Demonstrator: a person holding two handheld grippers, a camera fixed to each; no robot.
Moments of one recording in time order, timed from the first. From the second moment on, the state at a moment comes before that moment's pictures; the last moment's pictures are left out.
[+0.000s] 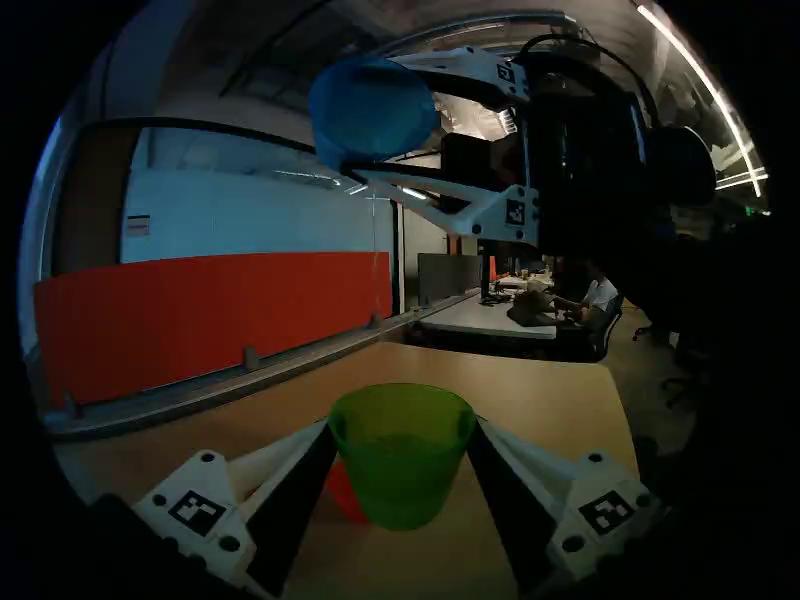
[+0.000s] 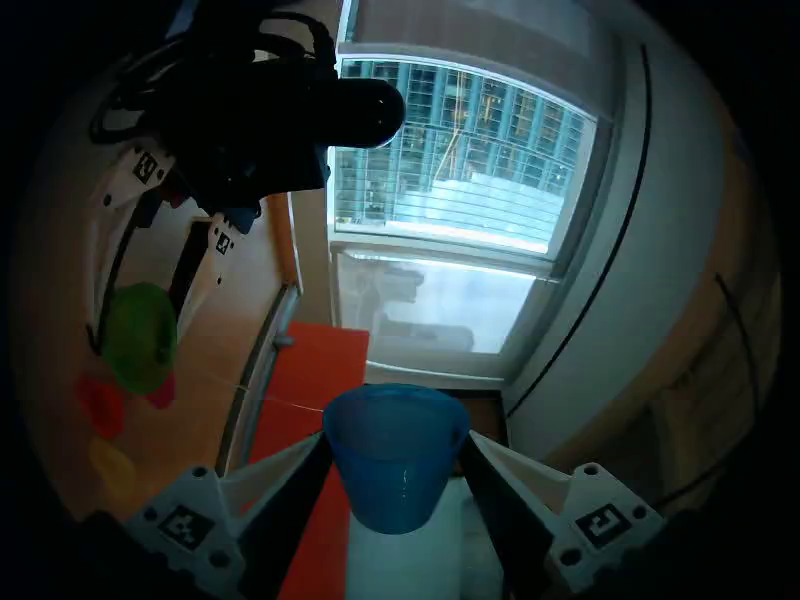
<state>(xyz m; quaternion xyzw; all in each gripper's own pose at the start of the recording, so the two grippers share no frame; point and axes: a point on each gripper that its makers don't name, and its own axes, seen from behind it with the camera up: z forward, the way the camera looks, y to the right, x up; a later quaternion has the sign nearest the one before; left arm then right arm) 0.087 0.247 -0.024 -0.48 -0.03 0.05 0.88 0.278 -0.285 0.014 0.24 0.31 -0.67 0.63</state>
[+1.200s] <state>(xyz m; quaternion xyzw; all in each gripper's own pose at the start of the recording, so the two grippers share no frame) 0.095 0.246 -0.023 -0.47 -0.02 0.06 0.88 0.263 -0.275 0.004 0.39 0.17 -0.36 0.83</state>
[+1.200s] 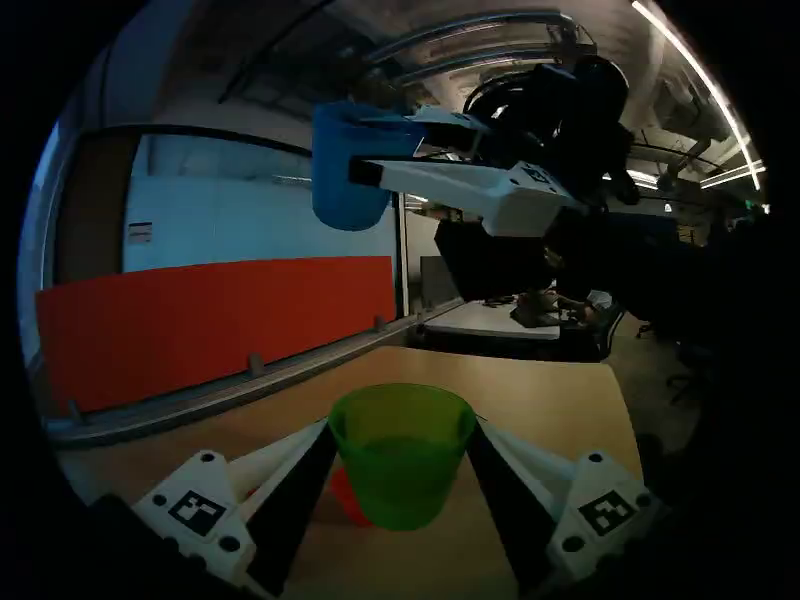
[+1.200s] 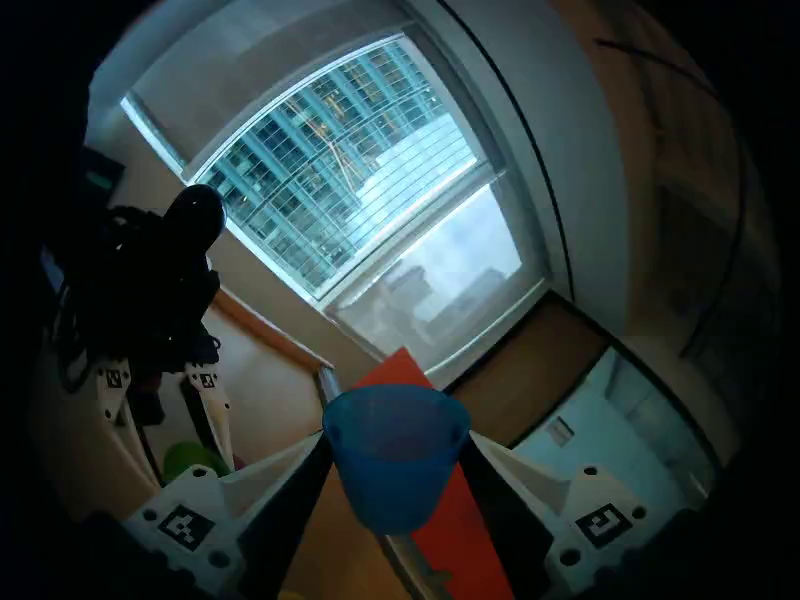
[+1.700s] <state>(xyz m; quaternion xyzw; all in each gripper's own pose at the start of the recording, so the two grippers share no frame) 0.098 0.246 -0.024 -0.47 -0.02 0.06 0.88 0.258 -0.284 -0.012 0.45 0.07 -0.16 0.87</state>
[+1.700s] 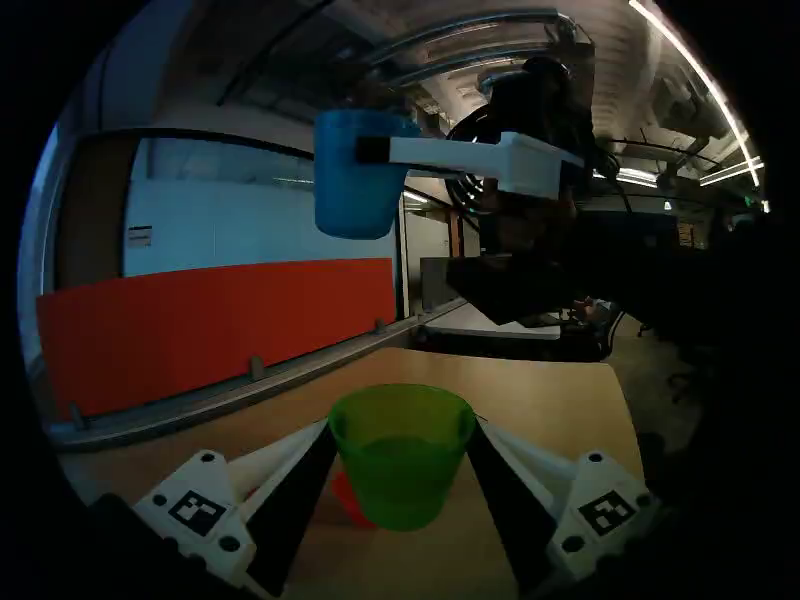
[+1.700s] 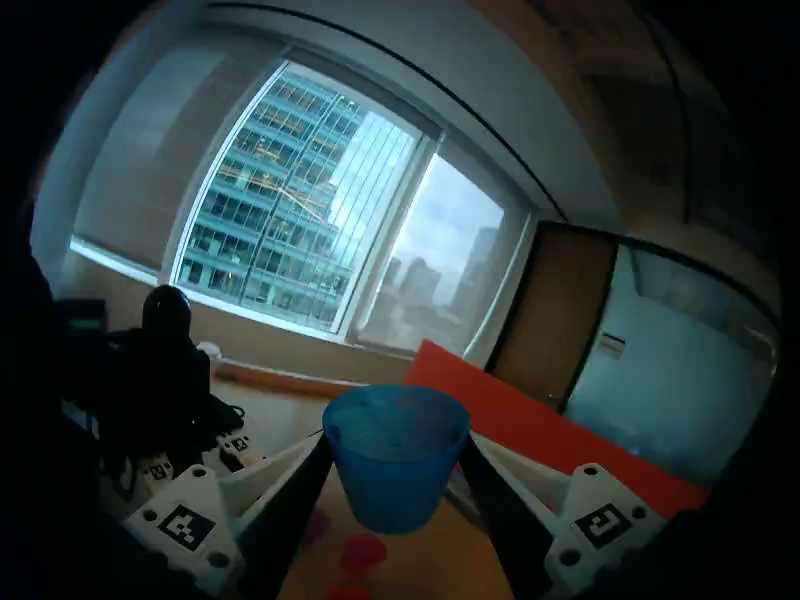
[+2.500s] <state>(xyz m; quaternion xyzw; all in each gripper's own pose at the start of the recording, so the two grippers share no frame) 0.095 0.228 -0.015 -0.45 -0.02 0.07 0.89 0.243 -0.271 -0.021 0.47 0.01 -0.07 0.88</state>
